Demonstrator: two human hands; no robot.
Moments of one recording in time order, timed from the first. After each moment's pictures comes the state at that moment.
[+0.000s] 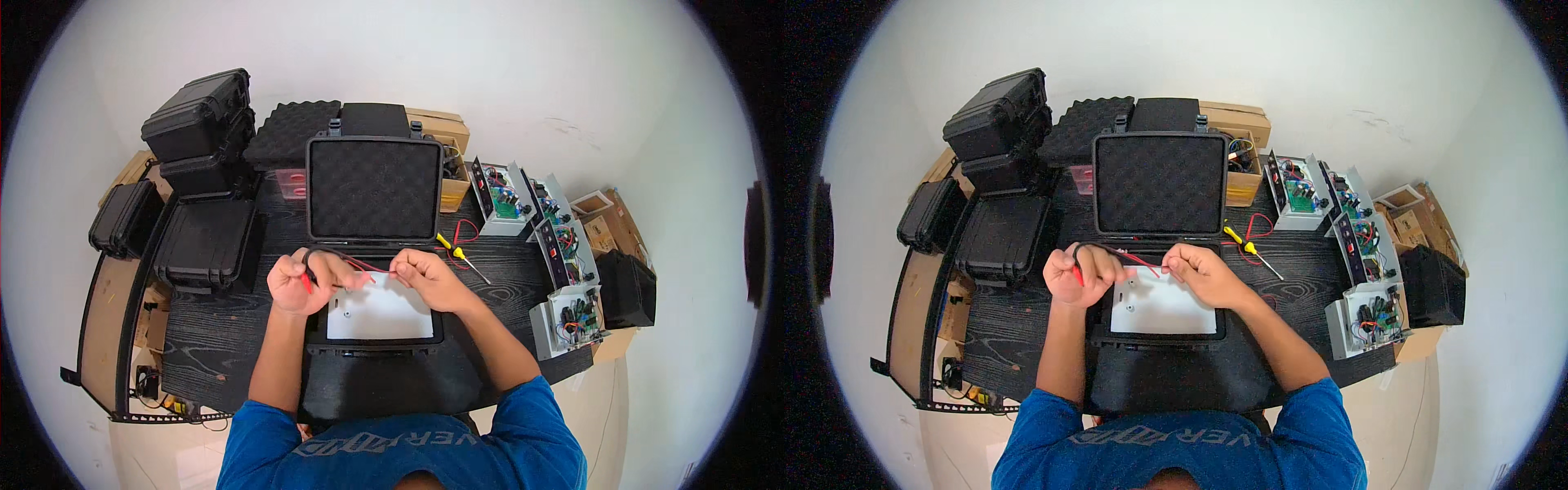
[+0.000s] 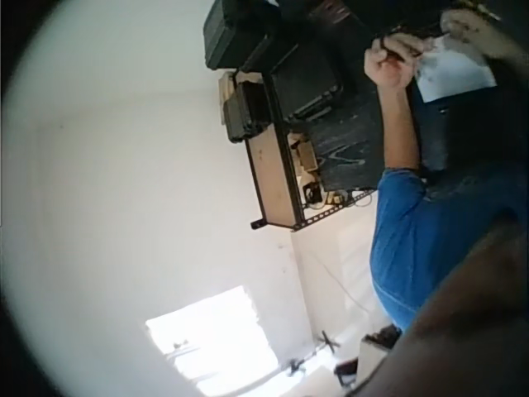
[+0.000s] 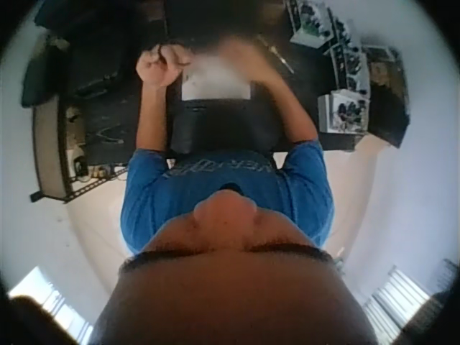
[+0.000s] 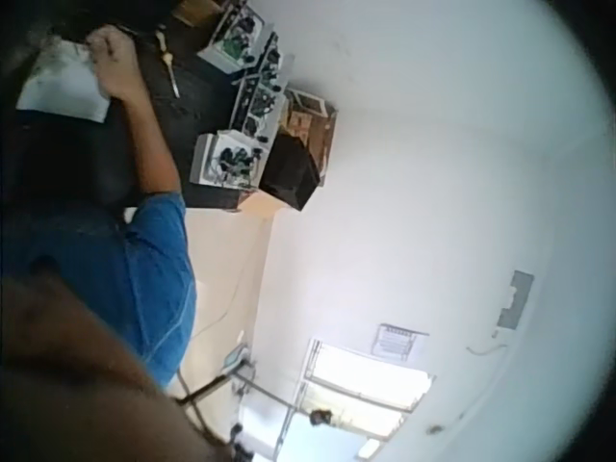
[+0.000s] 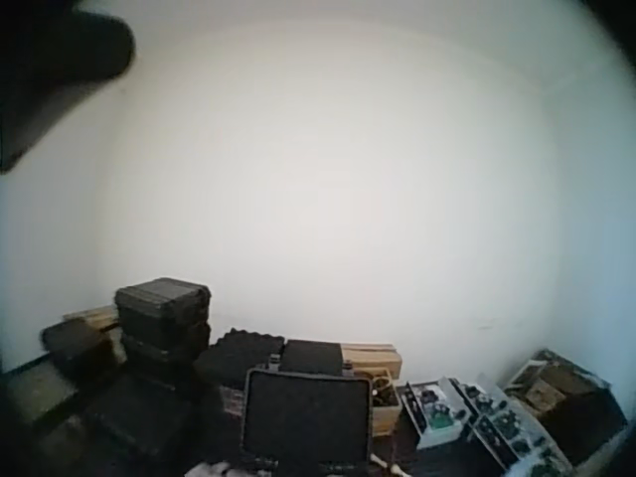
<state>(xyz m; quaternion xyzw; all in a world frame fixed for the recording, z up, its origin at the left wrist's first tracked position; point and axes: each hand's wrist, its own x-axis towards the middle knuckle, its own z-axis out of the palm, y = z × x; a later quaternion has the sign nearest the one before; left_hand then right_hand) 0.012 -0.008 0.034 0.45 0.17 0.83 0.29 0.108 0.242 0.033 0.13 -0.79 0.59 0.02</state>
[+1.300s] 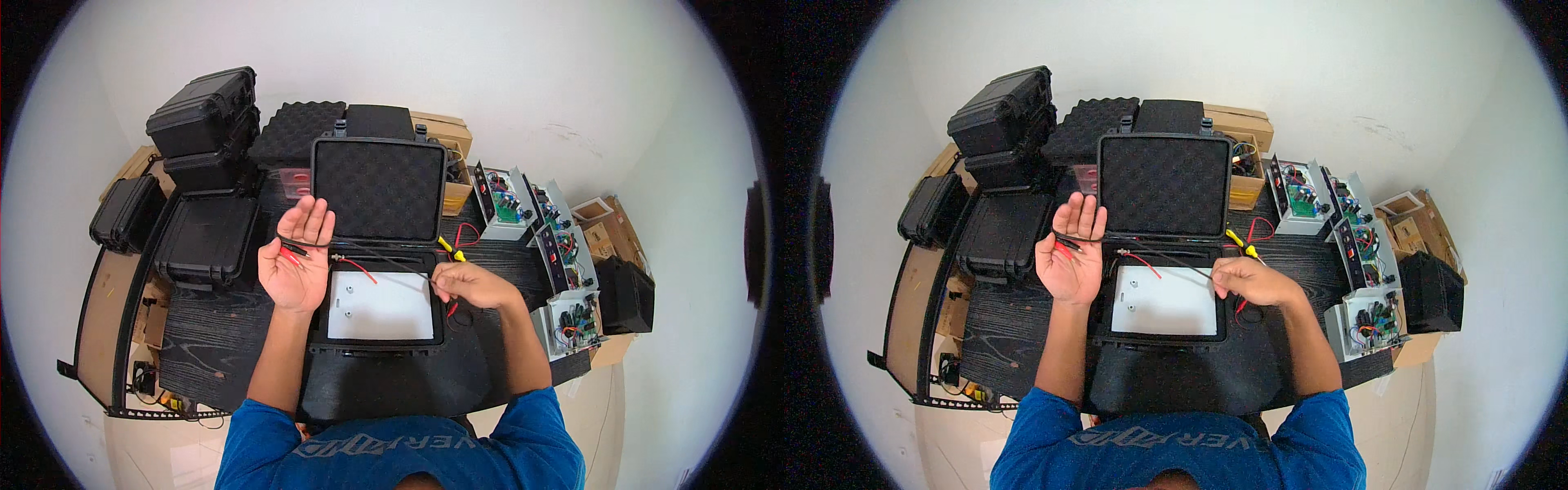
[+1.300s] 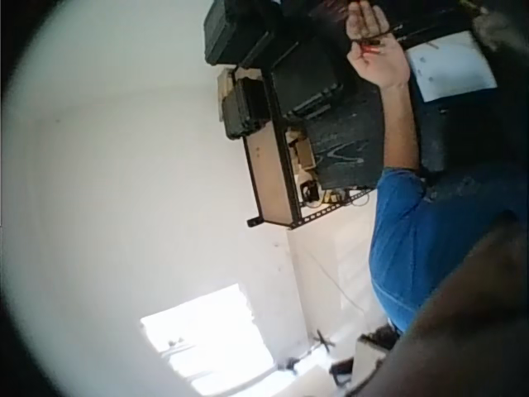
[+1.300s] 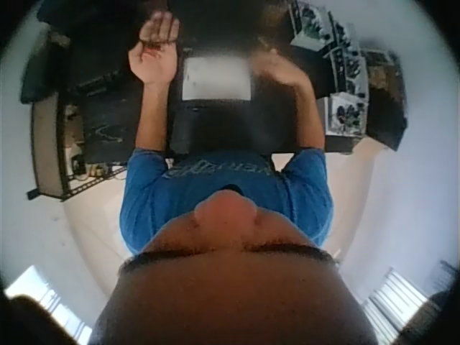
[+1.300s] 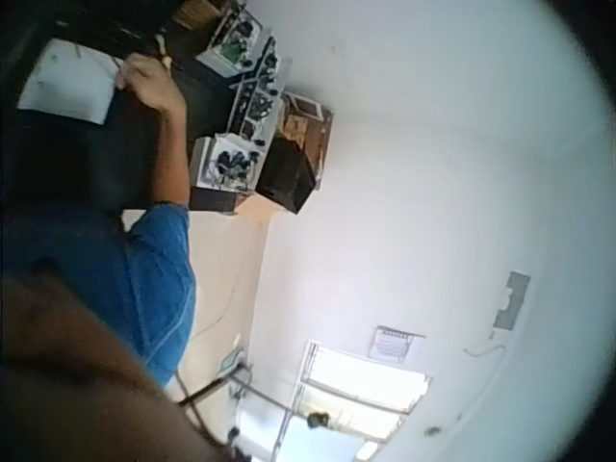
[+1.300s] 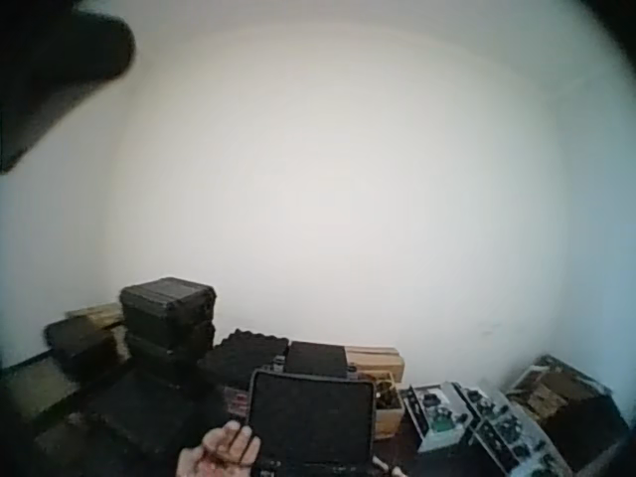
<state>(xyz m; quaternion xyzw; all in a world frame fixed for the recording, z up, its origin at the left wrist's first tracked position) 0.017 0.002 0.052 0.31 0.10 0.94 0.08 0.136 0.310 0.053 0.15 -0.82 0.53 -0.16</state>
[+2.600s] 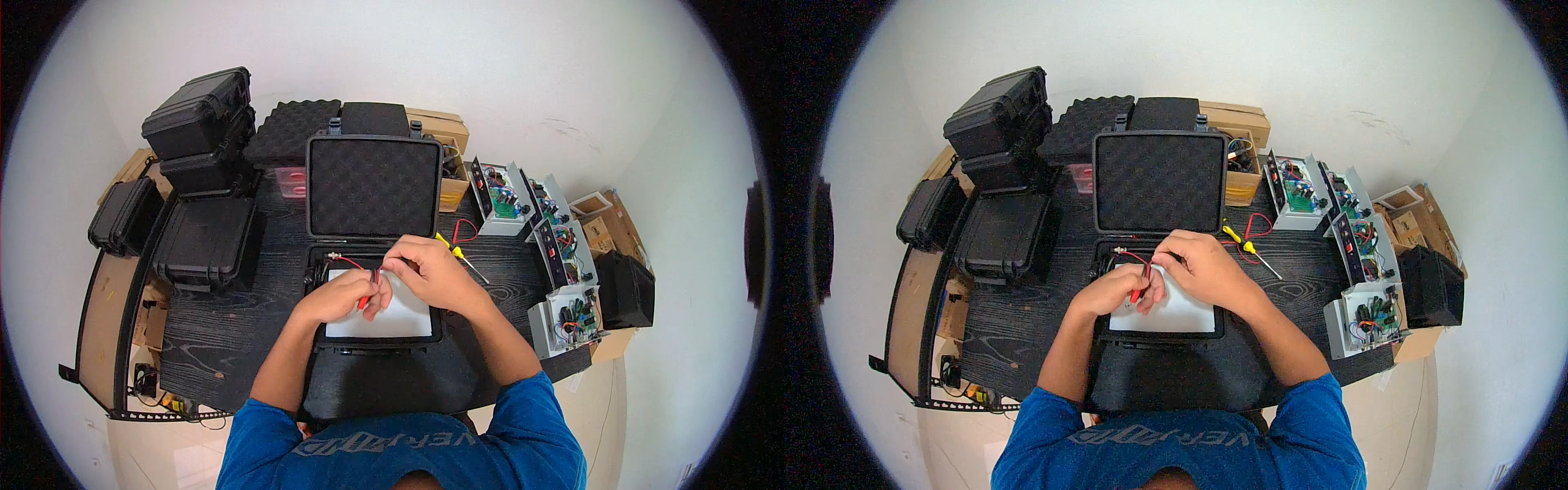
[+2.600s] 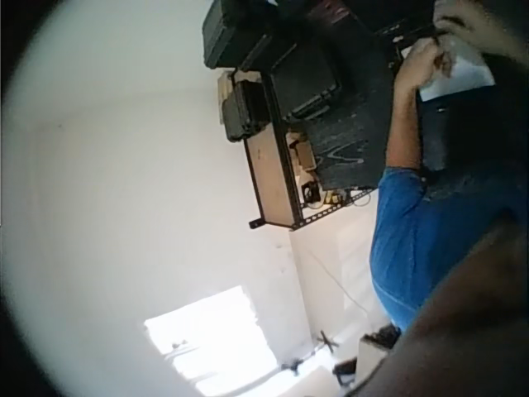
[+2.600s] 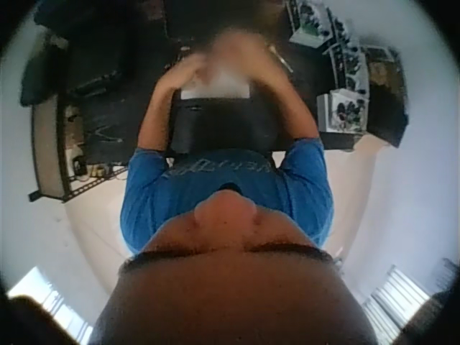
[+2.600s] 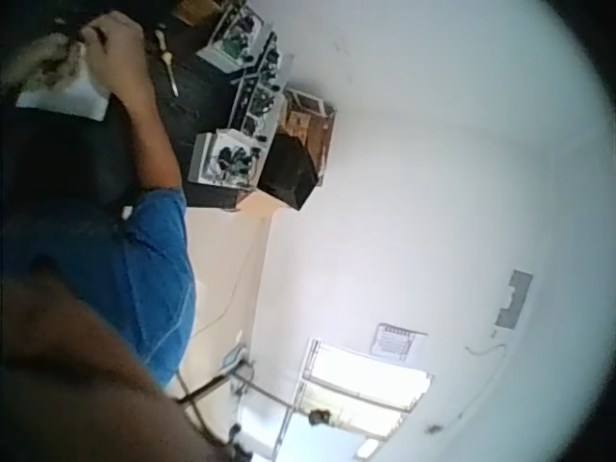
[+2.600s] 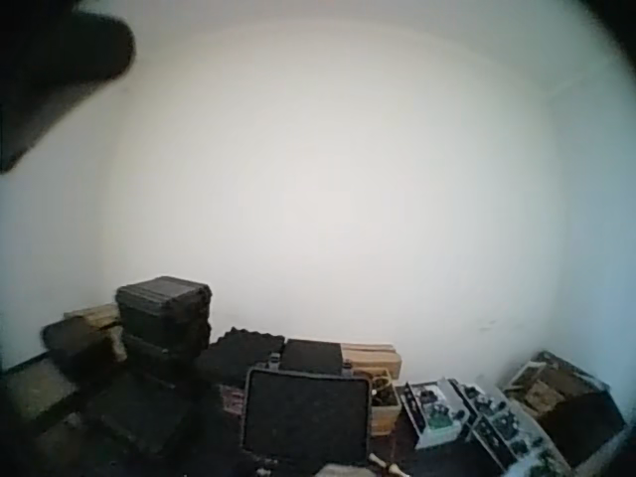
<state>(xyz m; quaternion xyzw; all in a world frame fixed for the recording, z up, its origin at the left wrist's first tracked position) 0.035 0.020 0.039 0.41 0.59 0.57 0.40 0.119 0.224 0.092 0.19 -0.85 0.48 0.09</state>
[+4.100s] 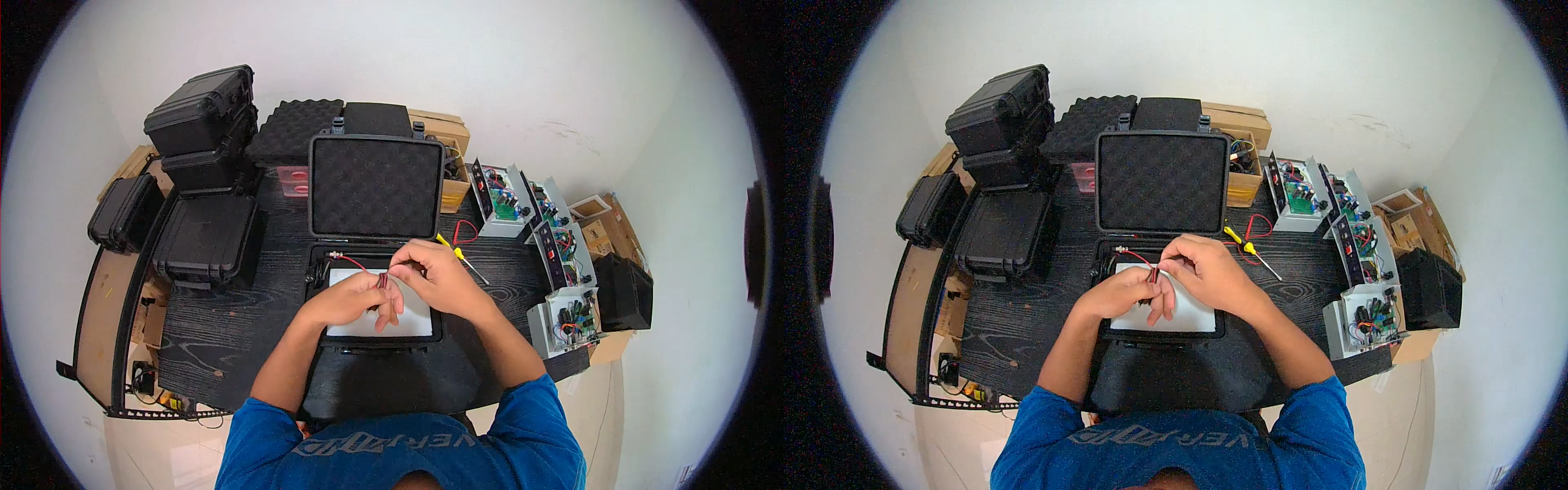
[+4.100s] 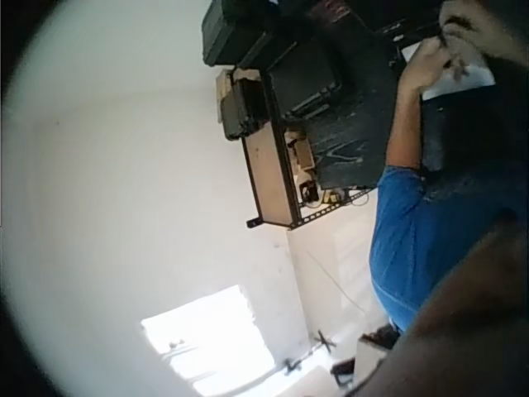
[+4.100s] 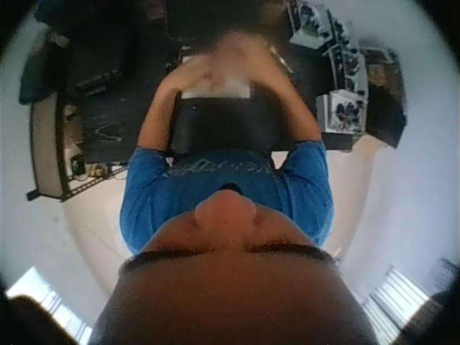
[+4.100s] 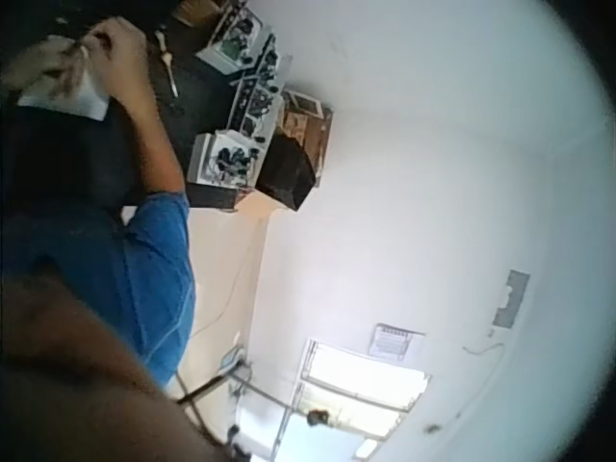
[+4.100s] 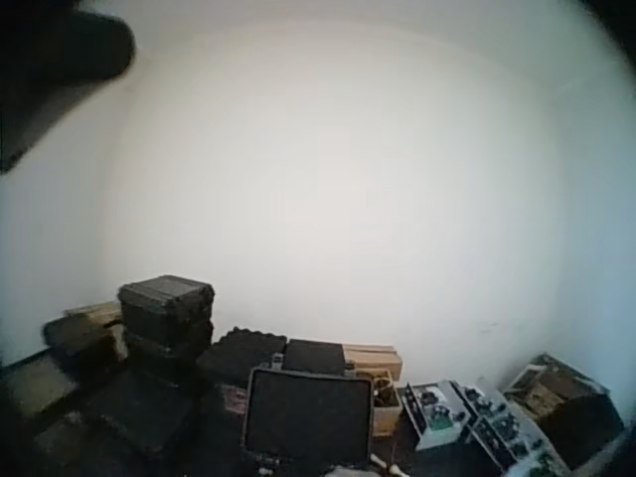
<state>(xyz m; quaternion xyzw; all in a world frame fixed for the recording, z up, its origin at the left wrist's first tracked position) 0.041 0.022 0.038 0.49 0.55 0.55 0.40 0.127 0.223 0.088 0.21 -0.86 0.44 0.14</state>
